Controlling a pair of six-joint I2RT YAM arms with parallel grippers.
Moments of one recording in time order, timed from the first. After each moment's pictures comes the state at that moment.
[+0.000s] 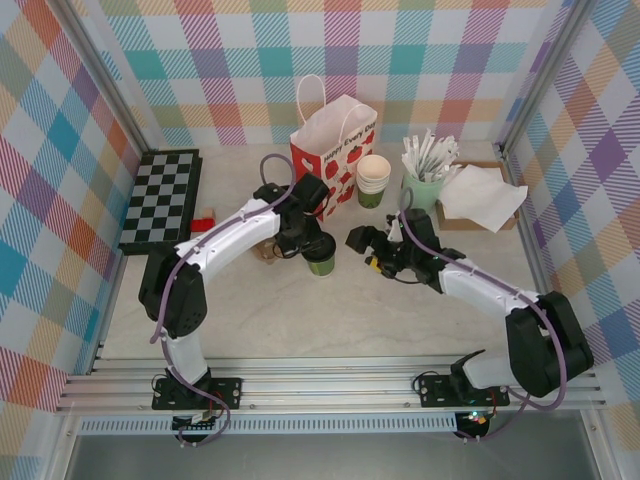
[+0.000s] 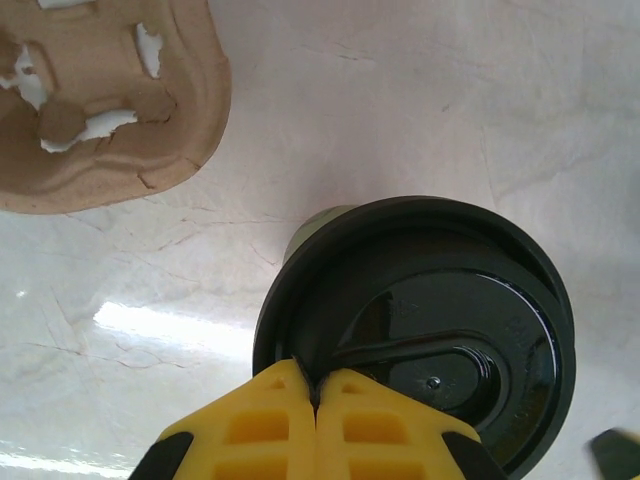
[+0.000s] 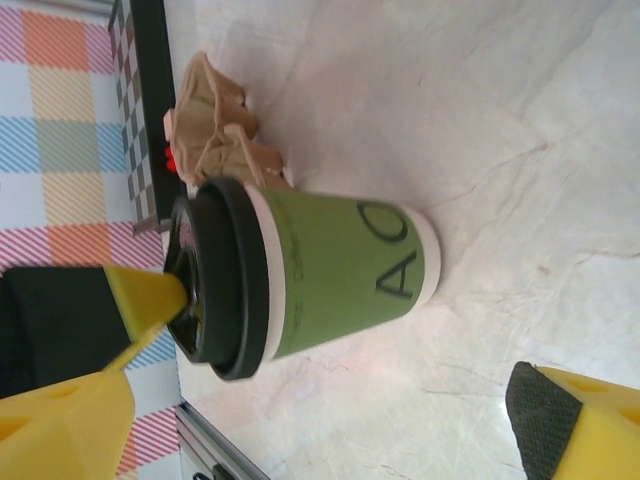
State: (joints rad) left arm -0.68 1.83 1.61 -1.06 -0.05 -1.06; right arm 0.49 1.35 0.71 -0.01 -0.47 1.01
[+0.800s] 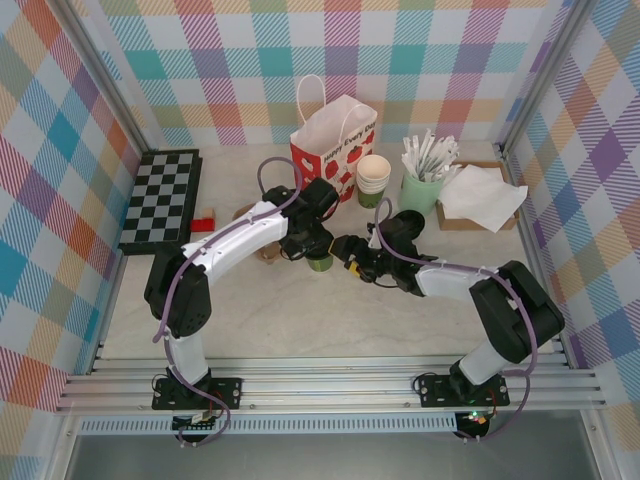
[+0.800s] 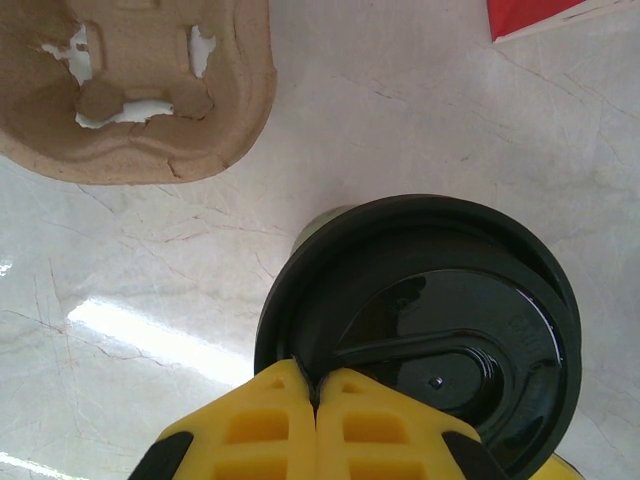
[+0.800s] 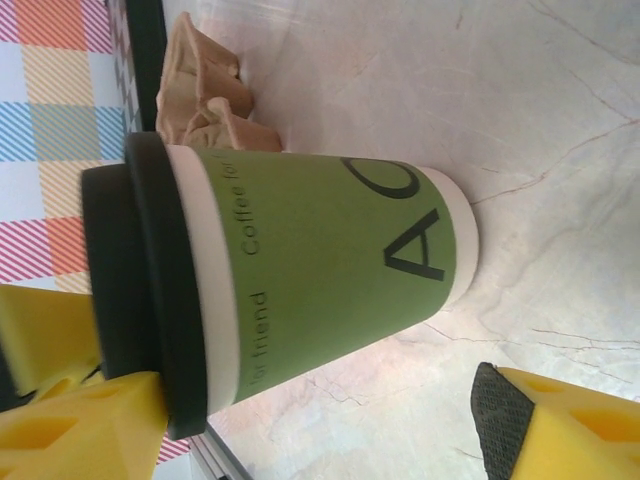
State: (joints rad) left arm -0.72 1.85 1.62 -1.08 -0.16 -1.25; right arm 0.58 1.57 0.68 0.29 -0.45 1.12
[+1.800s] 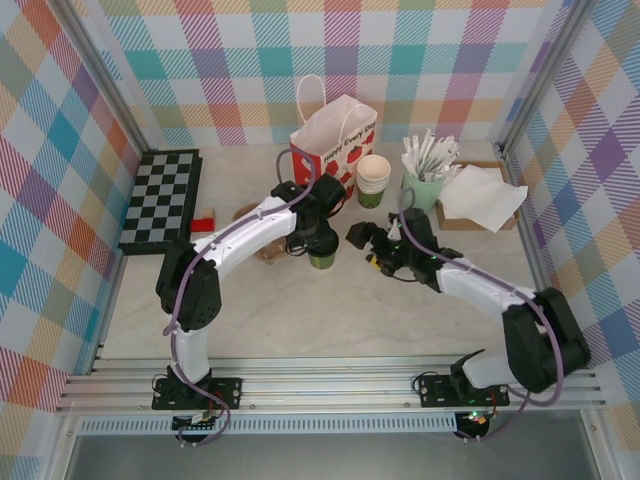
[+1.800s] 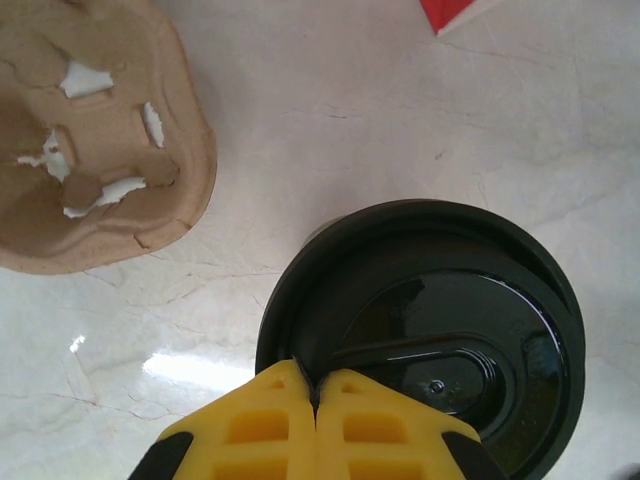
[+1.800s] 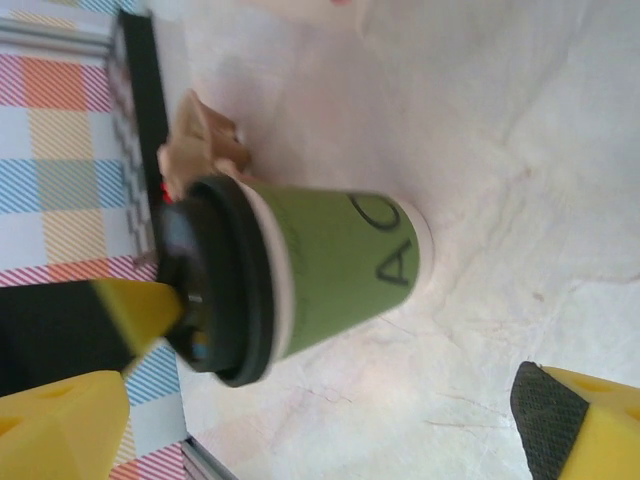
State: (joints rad) left arm -0.73 1.92 1.72 -1.11 -0.21 -0.97; right arm 0.45 1.34 0.73 -0.02 -0.41 1.03
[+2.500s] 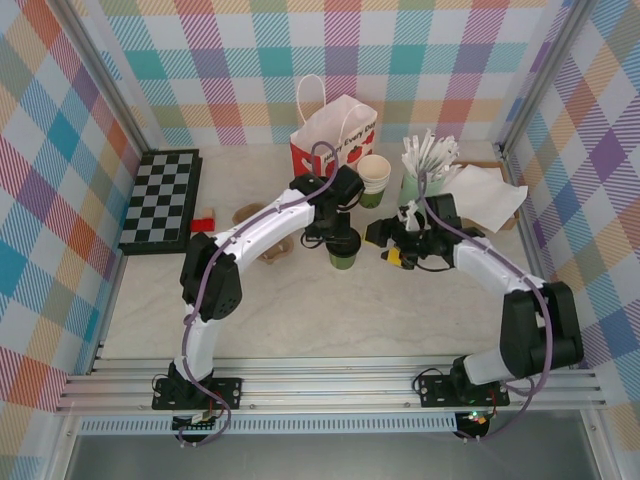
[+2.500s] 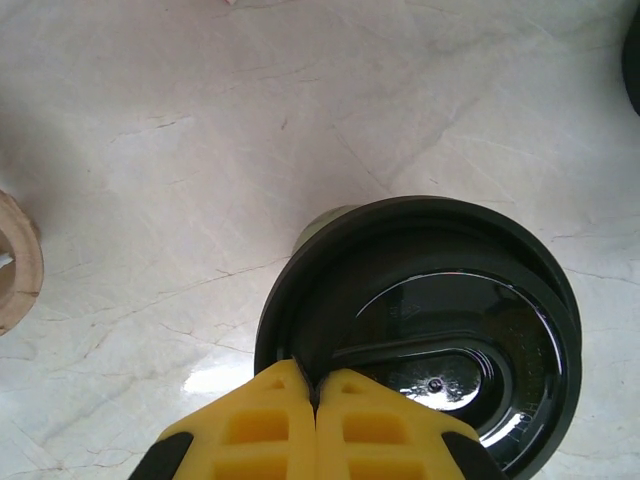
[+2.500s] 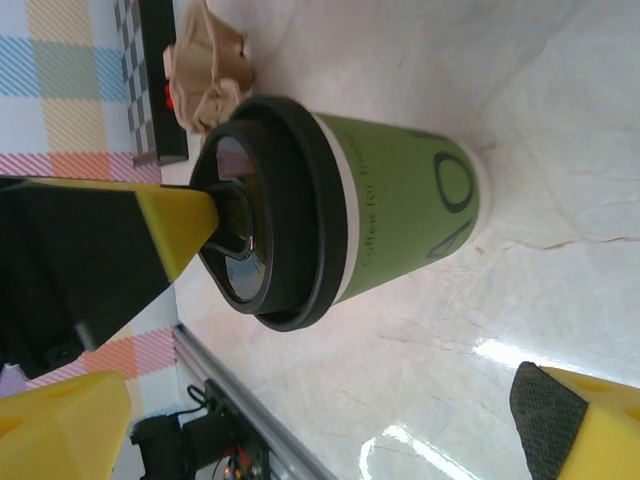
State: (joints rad) left arm -0.76 2.08 1.96 -1.16 -0.09 -0.70; right arm 0.25 1.45 0.88 -0.34 -0.80 0.66
